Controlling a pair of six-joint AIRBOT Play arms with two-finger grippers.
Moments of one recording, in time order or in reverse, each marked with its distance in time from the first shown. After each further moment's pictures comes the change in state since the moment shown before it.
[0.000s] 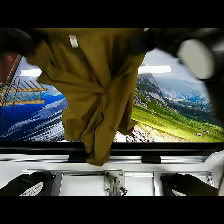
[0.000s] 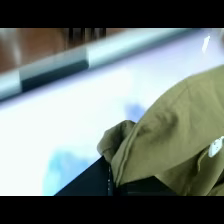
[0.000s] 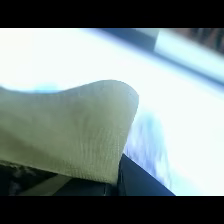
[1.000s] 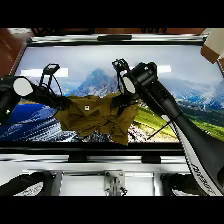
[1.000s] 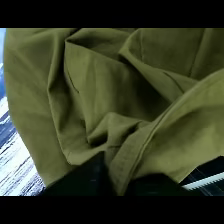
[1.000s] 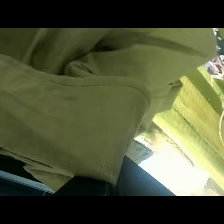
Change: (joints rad) left arm 0.005 -0.121 -0.636 0.183 -0.213 -0.174; right arm -0.001 -0.209 -0.376 0.318 0.290 0.122
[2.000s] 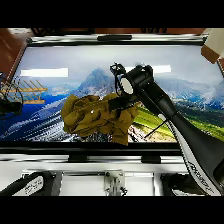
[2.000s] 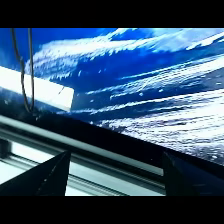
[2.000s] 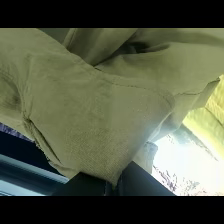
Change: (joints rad) left arm 0.515 0.082 -0.060 0.420 -0.150 -0.008; right arm 0.000 -0.019 -0.011 0.092 -0.008 0.013
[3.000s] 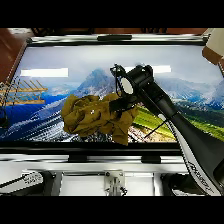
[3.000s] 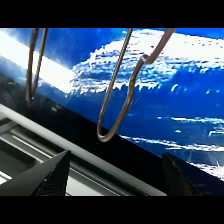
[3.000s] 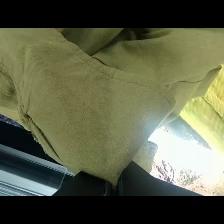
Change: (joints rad) left arm 0.421 -0.184 -0.142 -0.031 0.383 0.192; right arm 0.000 0.000 0.000 0.007 0.040 -0.007
